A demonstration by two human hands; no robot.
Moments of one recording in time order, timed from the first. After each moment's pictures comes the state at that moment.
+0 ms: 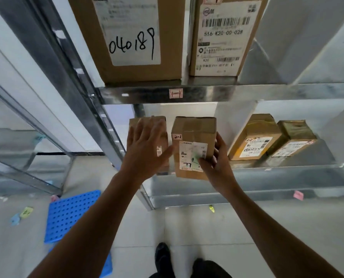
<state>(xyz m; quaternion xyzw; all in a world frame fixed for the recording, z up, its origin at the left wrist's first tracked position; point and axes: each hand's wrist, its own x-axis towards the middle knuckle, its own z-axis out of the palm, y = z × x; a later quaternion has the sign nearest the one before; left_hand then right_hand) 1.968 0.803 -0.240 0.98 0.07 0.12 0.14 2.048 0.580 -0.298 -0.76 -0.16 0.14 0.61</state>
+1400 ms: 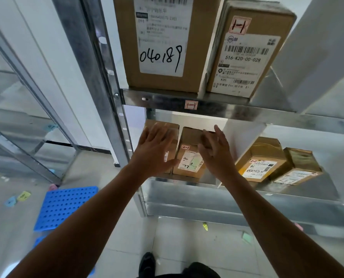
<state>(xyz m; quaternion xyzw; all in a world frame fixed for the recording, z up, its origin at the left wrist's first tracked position) 1.982 0.814 -0.261 0.99 0.04 0.12 0.06 2.111 0.608 -0.274 -0.88 -0.32 0.00 0.34</state>
